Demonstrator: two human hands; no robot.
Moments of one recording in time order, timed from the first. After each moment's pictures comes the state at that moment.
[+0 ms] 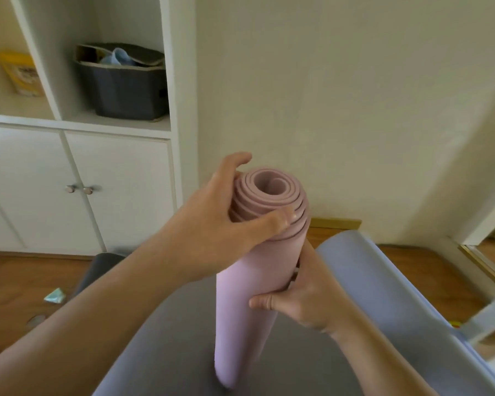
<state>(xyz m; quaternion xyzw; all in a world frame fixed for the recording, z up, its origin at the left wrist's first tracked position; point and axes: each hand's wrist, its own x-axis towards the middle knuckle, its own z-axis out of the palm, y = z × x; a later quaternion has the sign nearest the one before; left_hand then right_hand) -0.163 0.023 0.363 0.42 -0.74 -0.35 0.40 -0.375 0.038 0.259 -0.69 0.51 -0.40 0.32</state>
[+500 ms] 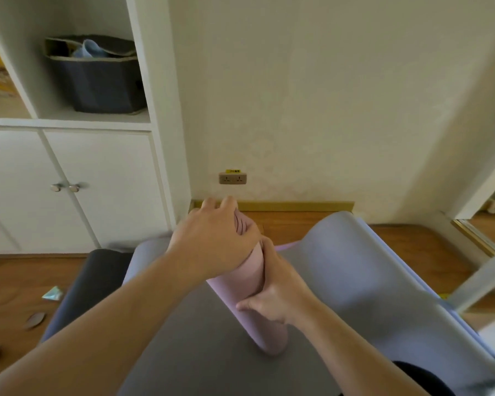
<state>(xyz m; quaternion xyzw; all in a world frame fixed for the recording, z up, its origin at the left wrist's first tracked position) -0.216 0.007 0.311 0.60 -0.78 -0.10 0.13 -0.383 0.033 0.208 -0.69 0.60 -0.27 0.30</state>
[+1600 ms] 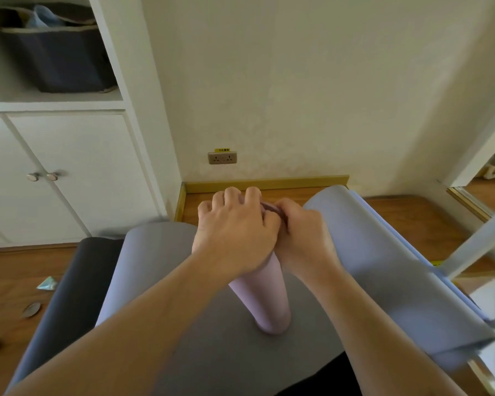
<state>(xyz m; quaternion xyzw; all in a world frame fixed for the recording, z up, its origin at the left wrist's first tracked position) -0.286 0.012 0.278 0.58 -0.80 -0.09 0.14 -0.425 0.033 0.242 -0.67 0.65 -0.36 0.11</state>
